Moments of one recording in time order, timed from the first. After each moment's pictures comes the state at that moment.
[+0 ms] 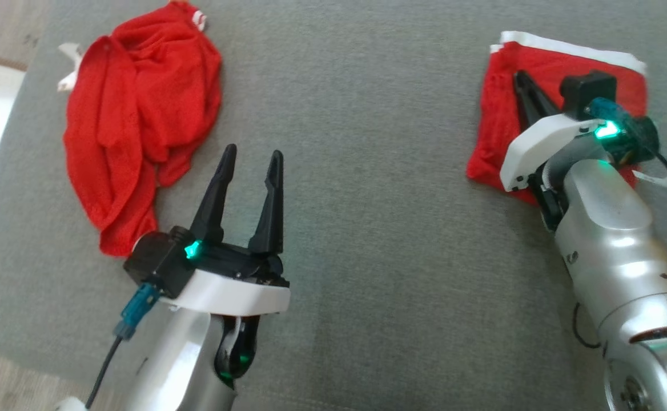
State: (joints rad) left arm -0.29 0.04 -0.38 0.16 -0.41 -0.08 -0.26; right arm -0.91 -0.08 0.06 1.18 -0.06 0.13 -0.23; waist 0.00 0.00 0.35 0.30
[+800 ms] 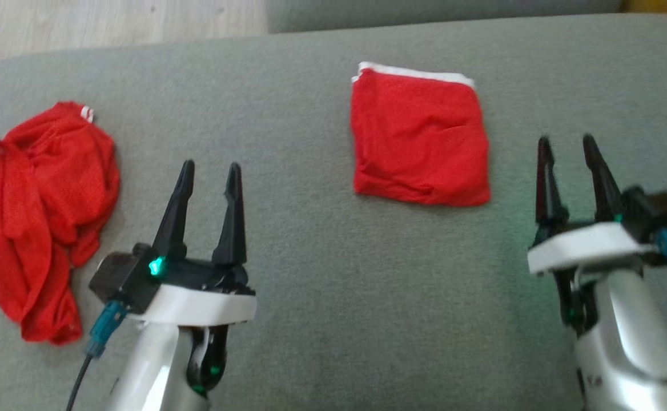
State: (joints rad) left arm -0.23 0.04 -0.25 0.16 -0.35 -0.11 -0.26; right arm -0.37 -0.07 -0.01 0.46 0.15 0.13 -0.25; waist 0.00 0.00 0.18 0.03
